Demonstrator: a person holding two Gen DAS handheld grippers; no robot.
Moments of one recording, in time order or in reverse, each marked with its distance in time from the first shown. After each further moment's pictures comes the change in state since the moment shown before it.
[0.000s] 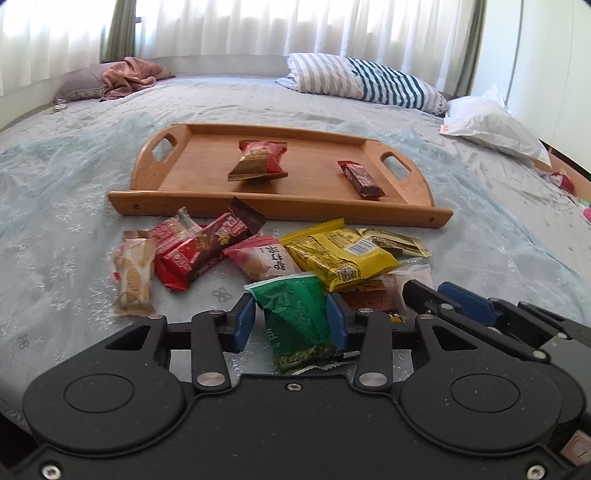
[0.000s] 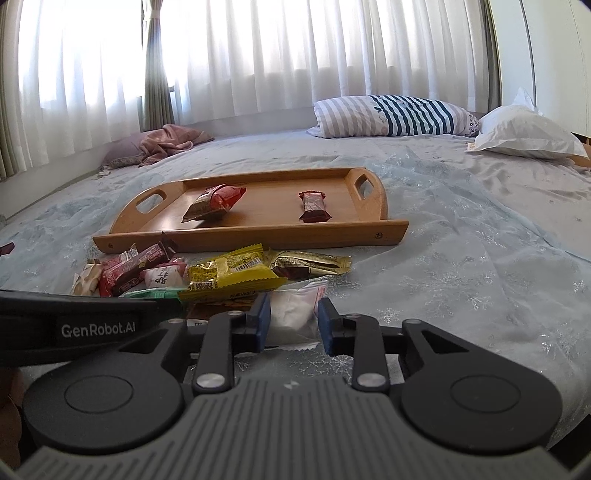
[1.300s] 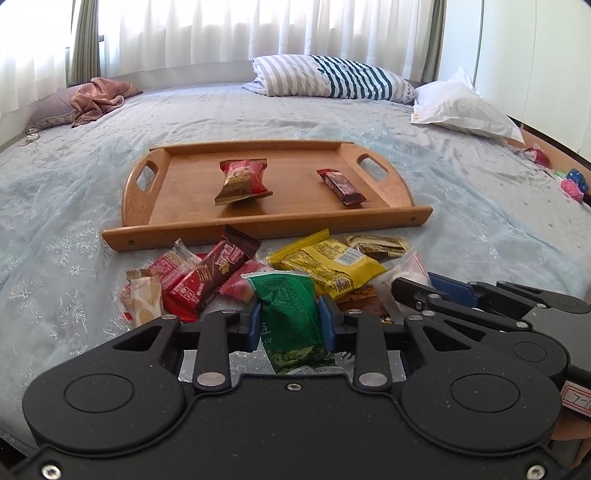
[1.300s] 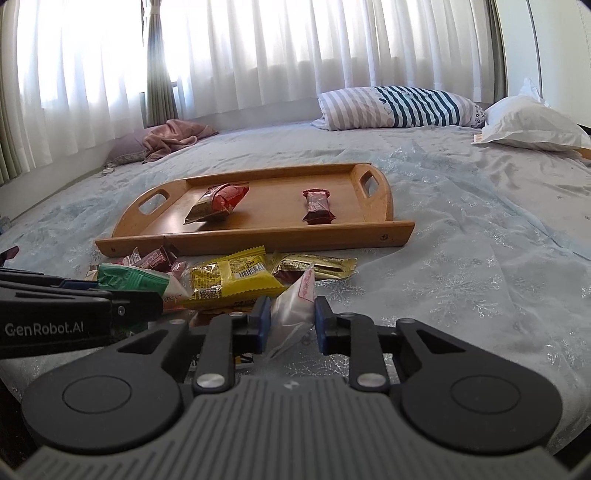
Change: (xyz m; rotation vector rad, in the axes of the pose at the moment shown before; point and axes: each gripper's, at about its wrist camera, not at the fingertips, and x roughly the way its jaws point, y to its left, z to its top) left arm -0.021 0.012 0.021 0.110 -0.006 -0.060; right arm 0.005 -0.002 0.012 0.009 0.033 0.028
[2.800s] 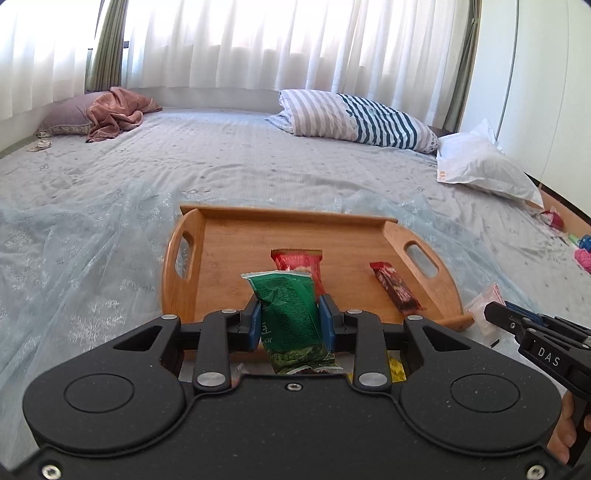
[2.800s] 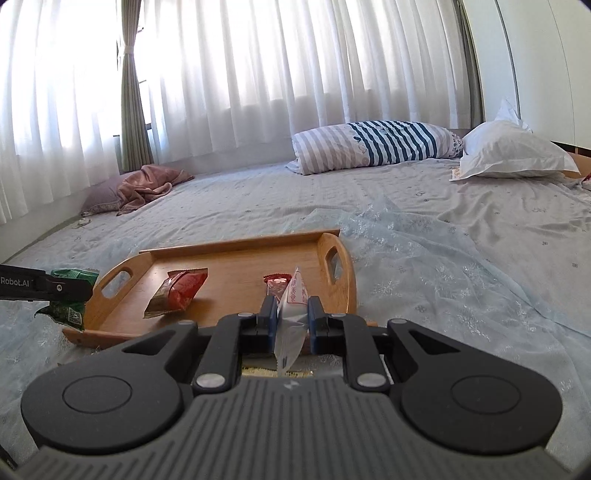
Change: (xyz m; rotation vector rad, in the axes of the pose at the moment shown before) left arm 0.030 0.080 0.097 -0.104 -0.088 -0.004; right arm 0.022 -0.034 0.072 0.055 -0.112 -0.054
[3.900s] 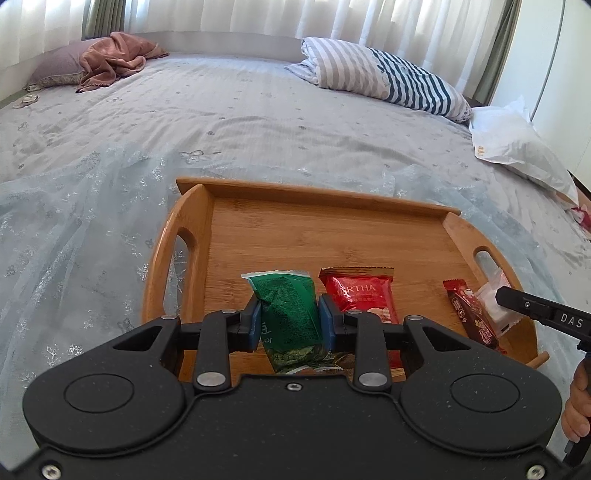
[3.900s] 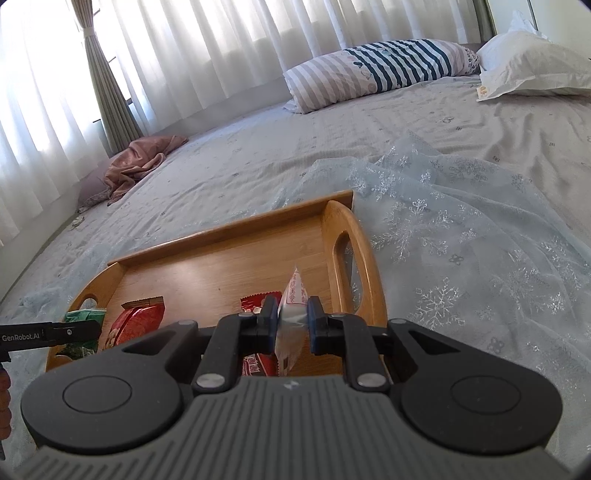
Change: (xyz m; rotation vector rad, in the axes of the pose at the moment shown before) left arm 0.141 0.044 0.037 -0.058 0.174 0.015; right arm 0.142 -0.038 0.032 0.170 0.216 0.090
